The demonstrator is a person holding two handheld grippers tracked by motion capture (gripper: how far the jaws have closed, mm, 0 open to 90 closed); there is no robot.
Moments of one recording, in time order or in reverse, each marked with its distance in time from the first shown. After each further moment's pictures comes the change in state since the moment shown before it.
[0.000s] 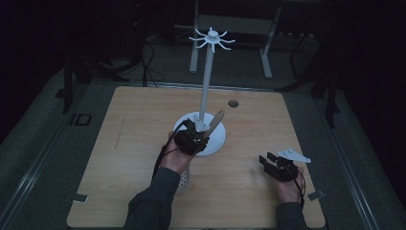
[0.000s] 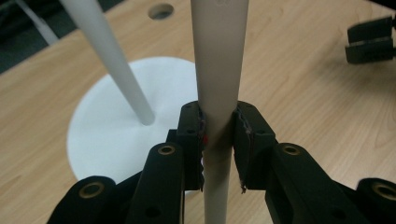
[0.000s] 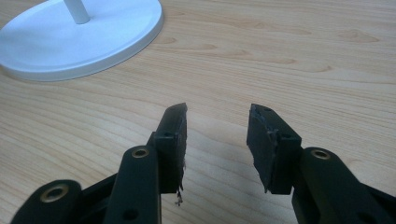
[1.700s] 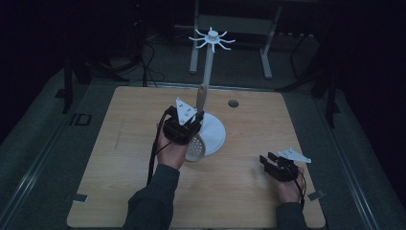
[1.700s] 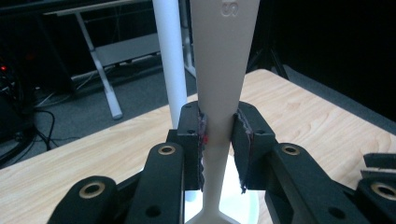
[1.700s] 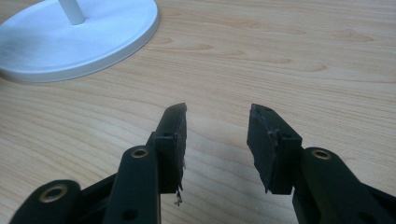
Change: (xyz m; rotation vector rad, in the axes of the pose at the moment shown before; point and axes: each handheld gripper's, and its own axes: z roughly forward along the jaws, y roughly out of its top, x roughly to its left) left arm 0.007 0.027 -0.055 -0.344 0.185 -0.133; right arm -0.001 0.000 0.000 -0.003 -0.013 0.006
